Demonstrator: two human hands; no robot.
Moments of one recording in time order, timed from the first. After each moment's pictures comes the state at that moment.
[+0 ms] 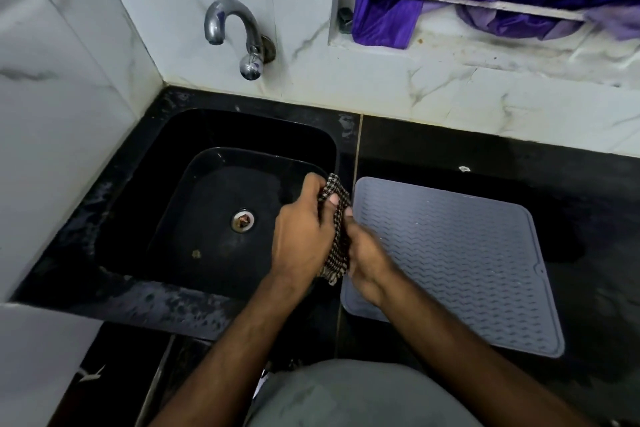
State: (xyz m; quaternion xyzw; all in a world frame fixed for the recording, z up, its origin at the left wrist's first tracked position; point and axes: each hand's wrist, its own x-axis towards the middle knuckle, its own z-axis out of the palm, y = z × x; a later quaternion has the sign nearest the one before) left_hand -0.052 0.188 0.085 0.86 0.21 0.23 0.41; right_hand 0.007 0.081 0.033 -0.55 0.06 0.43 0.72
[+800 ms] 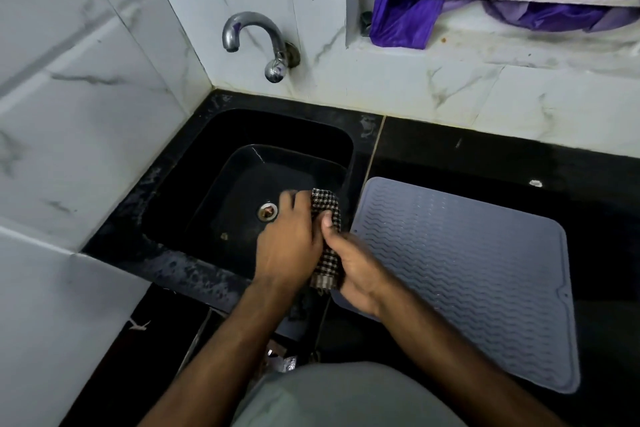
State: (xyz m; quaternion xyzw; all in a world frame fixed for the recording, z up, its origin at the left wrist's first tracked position) left_hand -0.071 0.136 0.101 0.93 0.30 0.12 0.17; right_hand 0.000 0.037 0.070 -0.45 -0.05 0.56 0.70
